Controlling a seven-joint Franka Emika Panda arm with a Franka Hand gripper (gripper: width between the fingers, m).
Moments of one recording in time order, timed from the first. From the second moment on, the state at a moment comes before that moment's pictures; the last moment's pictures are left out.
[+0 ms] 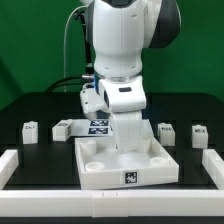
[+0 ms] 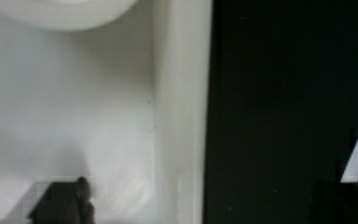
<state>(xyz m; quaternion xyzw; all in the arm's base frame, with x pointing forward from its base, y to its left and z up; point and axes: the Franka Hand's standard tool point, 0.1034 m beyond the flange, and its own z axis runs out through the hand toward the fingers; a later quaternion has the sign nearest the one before) 0.428 -0.012 0.016 -0.63 -0.76 0.09 0.10</state>
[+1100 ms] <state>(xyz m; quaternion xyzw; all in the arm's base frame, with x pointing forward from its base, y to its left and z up) 0.429 -0.012 0.016 -0.64 -0.76 0.08 0.10</state>
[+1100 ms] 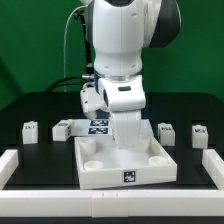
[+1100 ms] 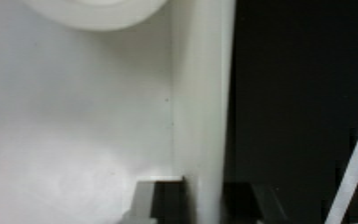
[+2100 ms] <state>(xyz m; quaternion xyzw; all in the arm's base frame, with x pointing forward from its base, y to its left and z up) 0.472 0.055 0.017 -0.69 -0.72 0.07 0.09</state>
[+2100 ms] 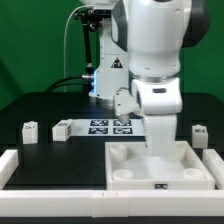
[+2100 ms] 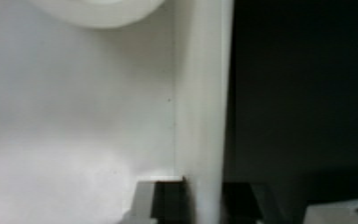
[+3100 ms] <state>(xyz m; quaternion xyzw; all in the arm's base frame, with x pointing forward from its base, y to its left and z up) 0.493 0.077 0.019 -0.72 -0.69 0.06 0.07</state>
